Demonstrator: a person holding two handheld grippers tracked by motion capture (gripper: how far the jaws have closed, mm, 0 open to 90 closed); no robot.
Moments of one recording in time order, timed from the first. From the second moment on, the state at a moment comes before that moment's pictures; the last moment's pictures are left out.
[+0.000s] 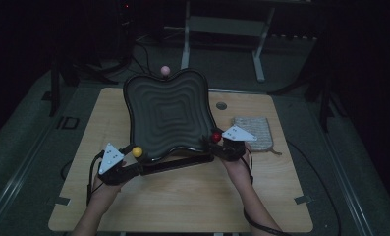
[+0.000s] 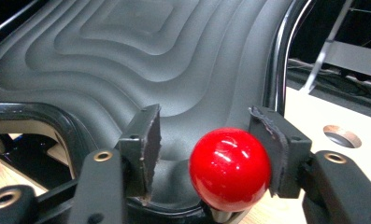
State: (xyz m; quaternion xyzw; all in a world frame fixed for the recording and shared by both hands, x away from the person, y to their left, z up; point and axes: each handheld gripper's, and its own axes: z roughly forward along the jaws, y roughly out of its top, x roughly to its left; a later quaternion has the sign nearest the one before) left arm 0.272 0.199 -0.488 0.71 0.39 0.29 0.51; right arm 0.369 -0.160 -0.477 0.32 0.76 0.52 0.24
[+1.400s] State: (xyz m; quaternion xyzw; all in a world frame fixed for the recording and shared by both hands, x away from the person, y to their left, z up) left arm 0.246 0.180 -0.488 0.72 0.38 0.27 0.52; right arm 0.341 -0.190 -0.477 0.31 0.76 0.52 0.25
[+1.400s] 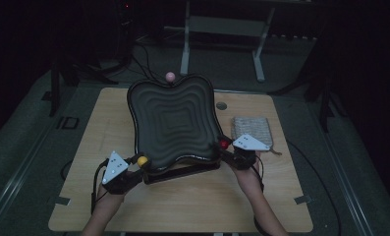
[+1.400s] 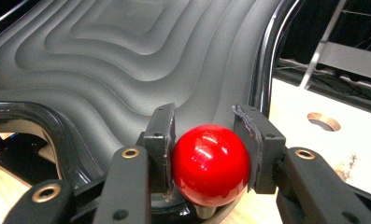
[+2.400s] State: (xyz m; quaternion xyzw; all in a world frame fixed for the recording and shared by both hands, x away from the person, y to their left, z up) left arm 0.195 0.158 -0.494 0.72 0.34 0.24 0.55; right arm 0.310 -0.218 -0.484 0.28 0.75 0.53 0.26
